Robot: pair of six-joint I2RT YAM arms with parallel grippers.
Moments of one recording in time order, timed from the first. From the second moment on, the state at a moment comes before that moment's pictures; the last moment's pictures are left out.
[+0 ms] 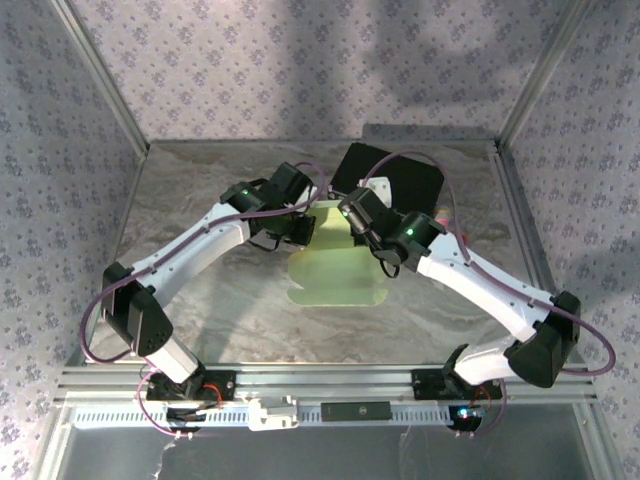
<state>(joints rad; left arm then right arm) -0.74 1.60 1.52 -0.99 0.06 -0.37 0.84 1.38 1.35 -0.88 0.57 0.55</state>
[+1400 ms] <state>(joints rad) -0.76 1.61 1.54 -0.99 0.06 -0.38 0.83 1.43 1.41 -0.94 0.62 0.60</state>
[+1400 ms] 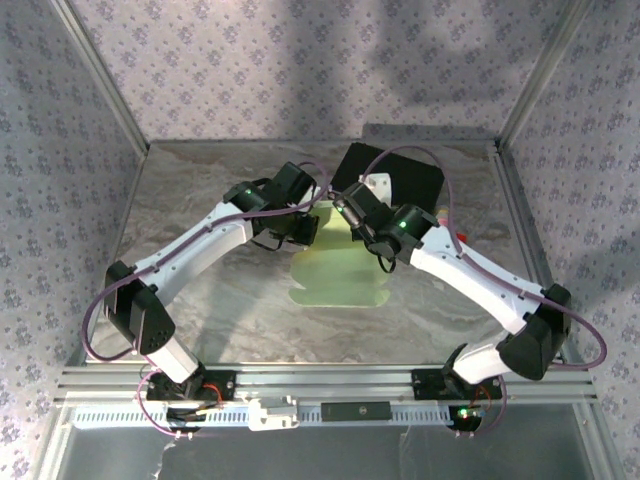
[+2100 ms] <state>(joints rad) -0.77 1.62 1.55 -0.99 0.07 -0.39 0.83 1.49 1.45 -0.99 0.69 0.59</state>
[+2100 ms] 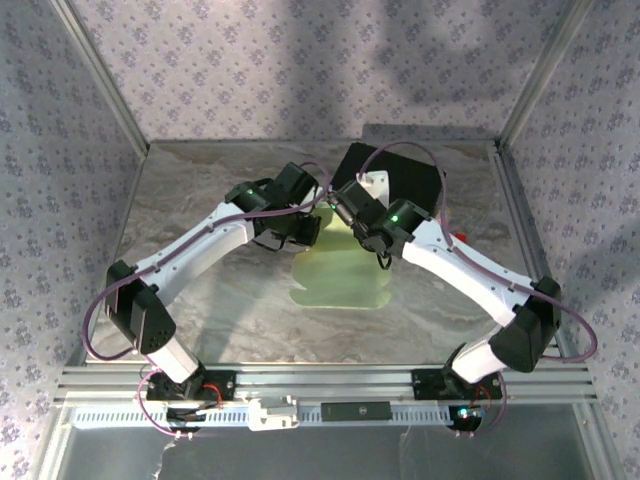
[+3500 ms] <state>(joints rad) -0.75 1.62 1.55 -0.99 0.06 -0.42 0.89 1.39 1.25 -0.89 0.61 0.63</state>
